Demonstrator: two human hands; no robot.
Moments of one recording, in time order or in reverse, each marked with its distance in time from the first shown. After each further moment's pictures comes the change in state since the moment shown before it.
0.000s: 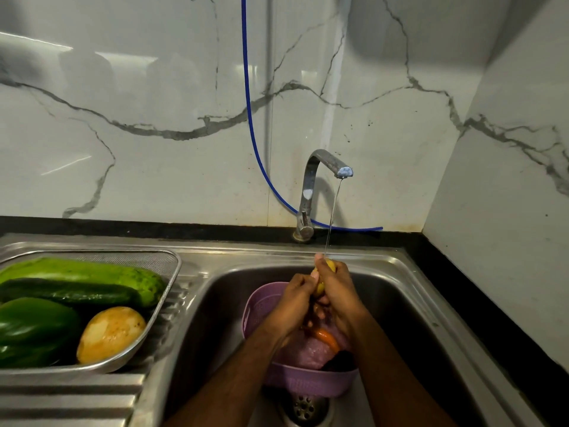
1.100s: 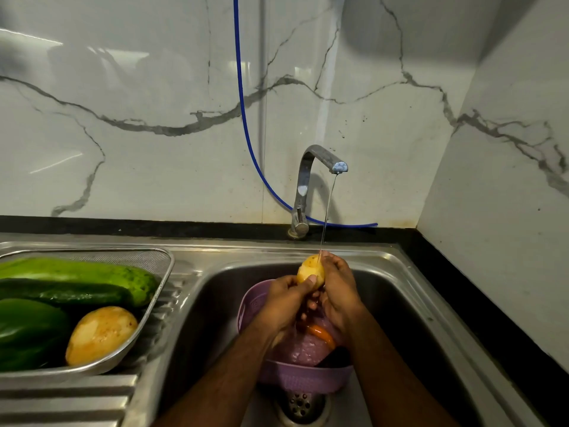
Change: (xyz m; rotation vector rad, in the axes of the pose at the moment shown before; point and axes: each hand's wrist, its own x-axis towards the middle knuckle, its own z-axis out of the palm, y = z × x) left_hand 0.001 -0.002 -0.005 -0.089 0.101 -0.053; right_hand 0.004 0.004 0.000 0.206 0.040 0.025
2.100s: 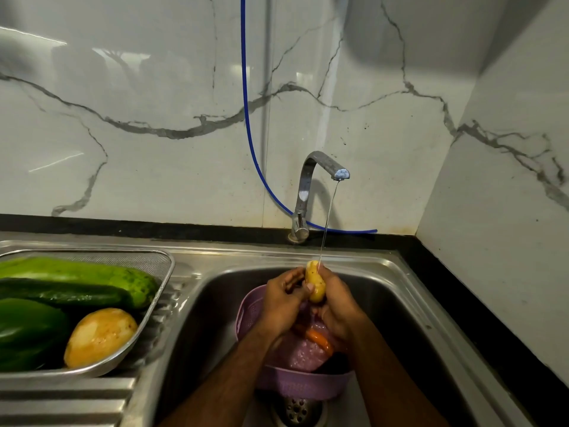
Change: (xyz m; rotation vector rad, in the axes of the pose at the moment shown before) left_hand 0.004 0.001 -0.002 0.118 0.083 0.253; right_hand -0.018 -0.010 -0.004 0.020 -0.134 0.188
